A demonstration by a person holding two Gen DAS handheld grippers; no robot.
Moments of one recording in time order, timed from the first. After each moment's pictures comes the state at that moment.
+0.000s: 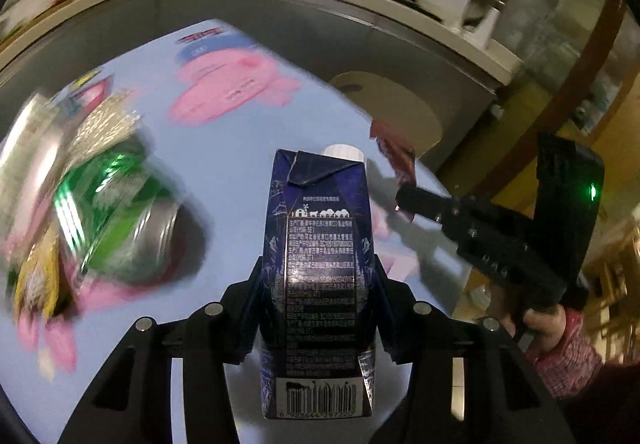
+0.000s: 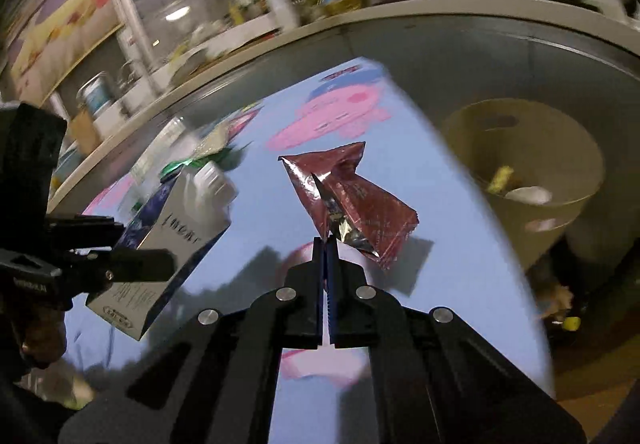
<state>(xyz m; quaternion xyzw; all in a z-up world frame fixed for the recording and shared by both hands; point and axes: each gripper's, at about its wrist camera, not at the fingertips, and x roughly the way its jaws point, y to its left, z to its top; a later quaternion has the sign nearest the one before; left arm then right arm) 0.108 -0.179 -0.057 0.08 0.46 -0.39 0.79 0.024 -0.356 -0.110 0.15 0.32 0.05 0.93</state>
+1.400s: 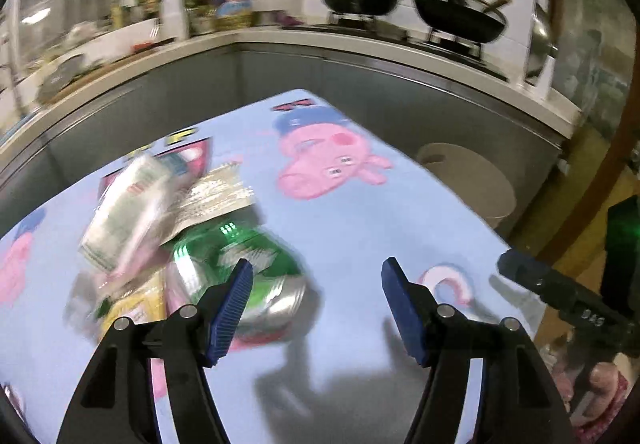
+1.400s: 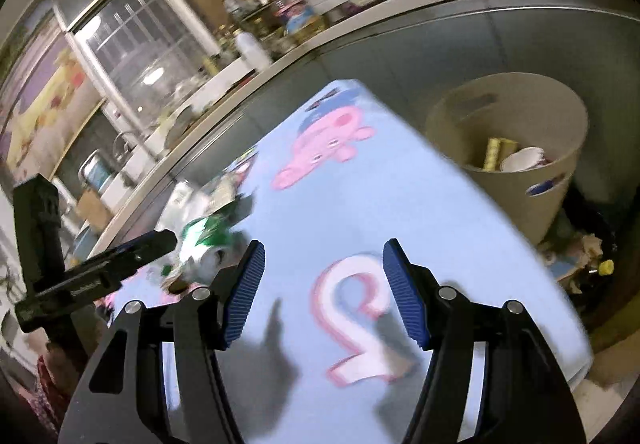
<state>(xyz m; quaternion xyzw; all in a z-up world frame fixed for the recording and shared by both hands) 0.102 -0.123 -0.024 0.08 0.36 -0.24 0.90 0.007 -0.340 -0.102 0.27 0.29 0.05 0.92</state>
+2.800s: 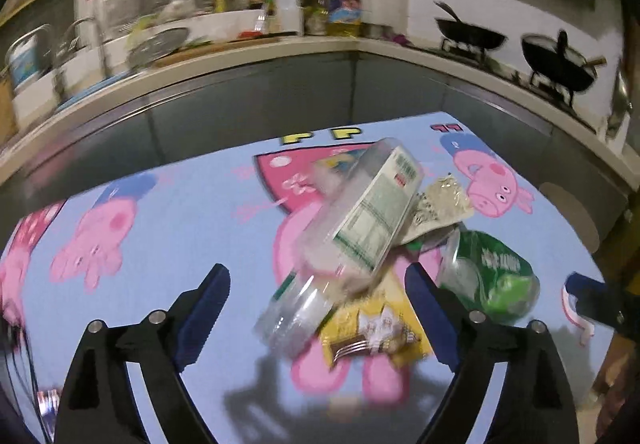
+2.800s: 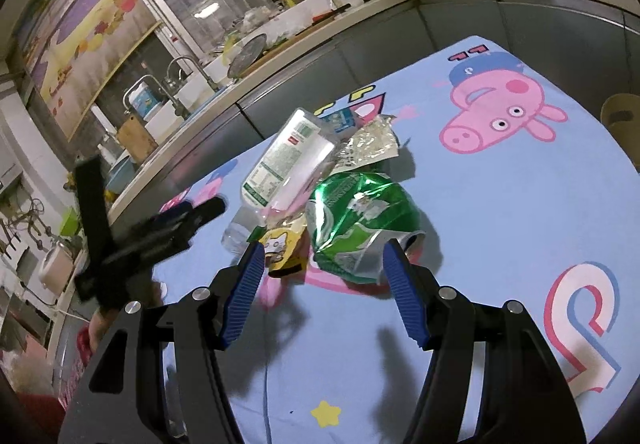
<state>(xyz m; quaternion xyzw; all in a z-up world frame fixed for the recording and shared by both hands) 0.179 0.036 -0.035 0.05 0.35 -0.14 0.93 0.090 -0.189 -0.064 0.22 0.35 0.16 0.90</state>
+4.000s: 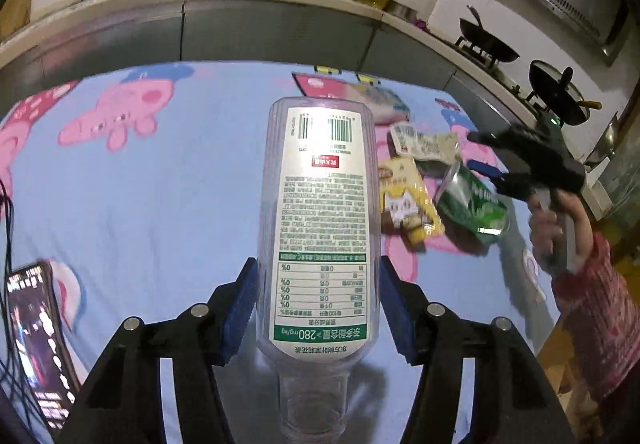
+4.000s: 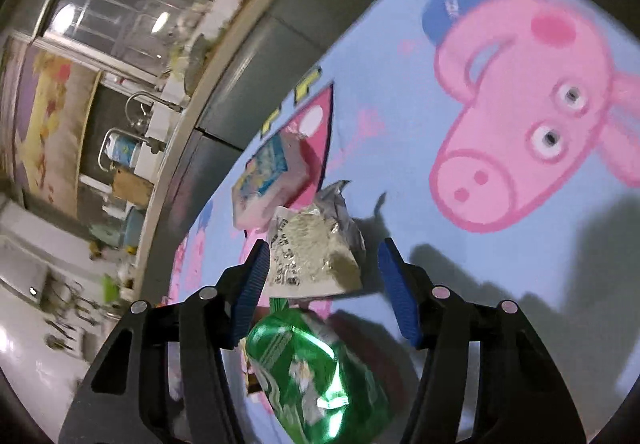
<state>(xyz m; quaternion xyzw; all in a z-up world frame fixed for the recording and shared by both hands) 0.107 0.125 -0.063 -0.08 0.44 -0.15 0.88 0.266 -0.238 -0.117 0.37 0.46 0.17 0.79</state>
